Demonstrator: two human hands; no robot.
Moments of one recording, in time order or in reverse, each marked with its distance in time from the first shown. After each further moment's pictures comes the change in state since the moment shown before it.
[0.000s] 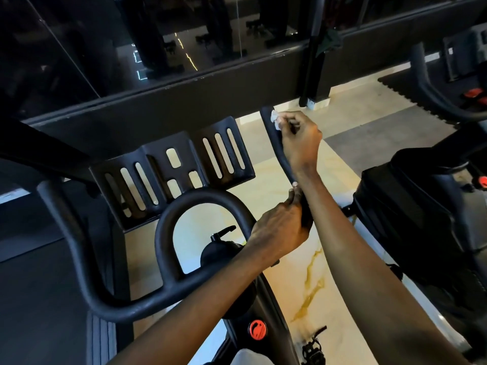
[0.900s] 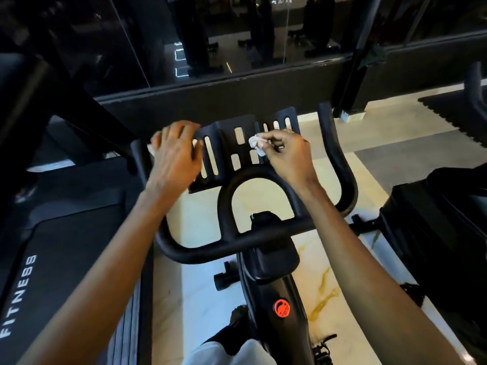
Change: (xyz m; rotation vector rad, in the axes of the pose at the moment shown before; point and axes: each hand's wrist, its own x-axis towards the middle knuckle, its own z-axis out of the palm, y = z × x) left_hand -0.140 -0.175 -0.173 0.362 0.675 -0.279; right_hand -0.103 -0.130 0.028 0.051 -0.466 -0.054
